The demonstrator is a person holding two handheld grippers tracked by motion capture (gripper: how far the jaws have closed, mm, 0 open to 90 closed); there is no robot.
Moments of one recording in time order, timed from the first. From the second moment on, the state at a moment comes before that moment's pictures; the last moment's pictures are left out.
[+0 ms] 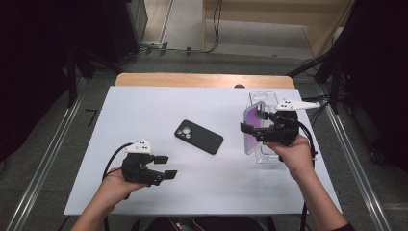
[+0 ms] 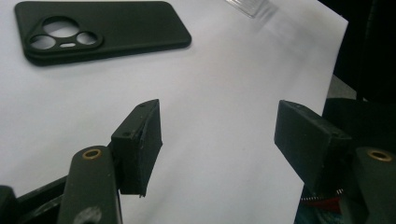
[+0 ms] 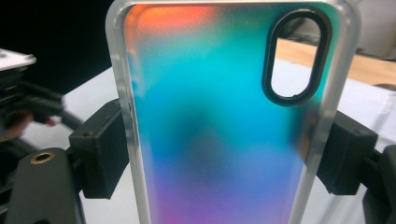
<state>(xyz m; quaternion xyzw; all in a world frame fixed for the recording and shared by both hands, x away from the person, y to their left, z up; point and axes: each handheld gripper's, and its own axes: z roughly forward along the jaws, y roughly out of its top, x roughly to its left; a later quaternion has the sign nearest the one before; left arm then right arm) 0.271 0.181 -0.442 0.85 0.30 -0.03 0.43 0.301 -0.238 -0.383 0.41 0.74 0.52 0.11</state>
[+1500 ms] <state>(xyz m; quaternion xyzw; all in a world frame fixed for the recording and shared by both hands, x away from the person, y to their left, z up) 0.269 0.189 -0.451 0.85 0.31 -0.03 0.43 0.400 -0.284 -0.403 0.56 0.65 0.44 0.26</state>
